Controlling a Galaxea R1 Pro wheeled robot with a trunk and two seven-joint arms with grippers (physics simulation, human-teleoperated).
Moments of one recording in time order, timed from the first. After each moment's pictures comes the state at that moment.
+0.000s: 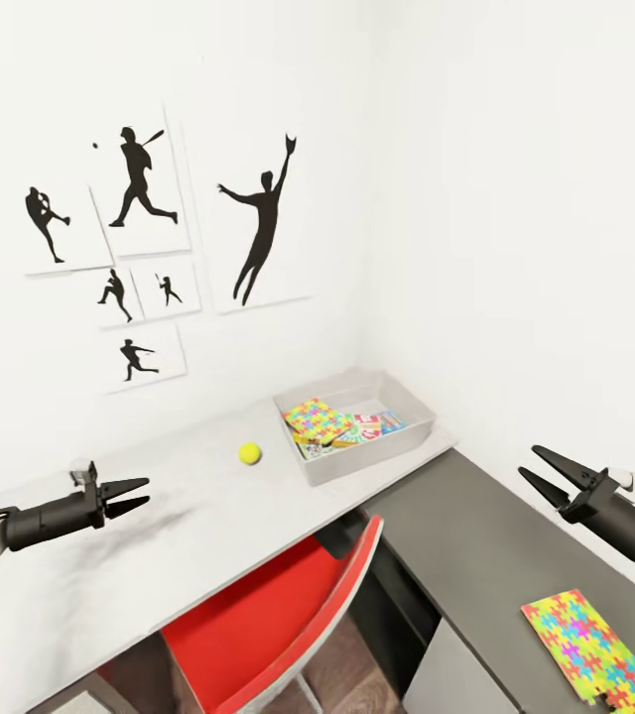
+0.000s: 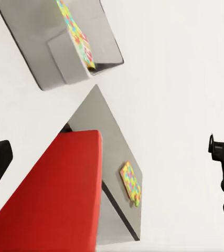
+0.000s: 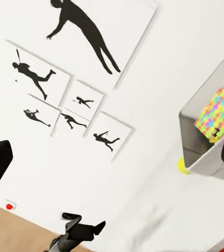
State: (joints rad) left arm -0.76 0.57 -0.19 -0.50 0.68 0.72 -1.33; right arm -0.25 -0.33 -0.47 -1.51 -1.18 0.98 0.63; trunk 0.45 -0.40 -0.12
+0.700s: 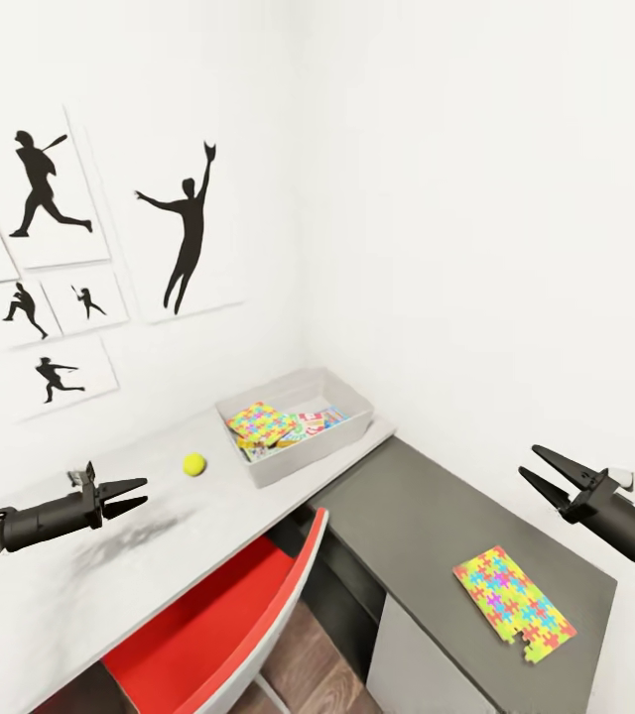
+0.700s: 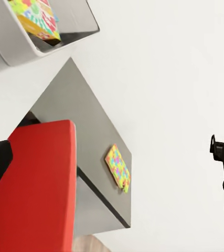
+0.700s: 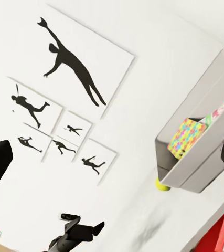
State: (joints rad) left arm -0.76 0.58 -0.19 -0.50 0.68 0.72 -1.33; right arm -0.25 -0.33 -0.47 -1.51 -1.18 0.98 0.62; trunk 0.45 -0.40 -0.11
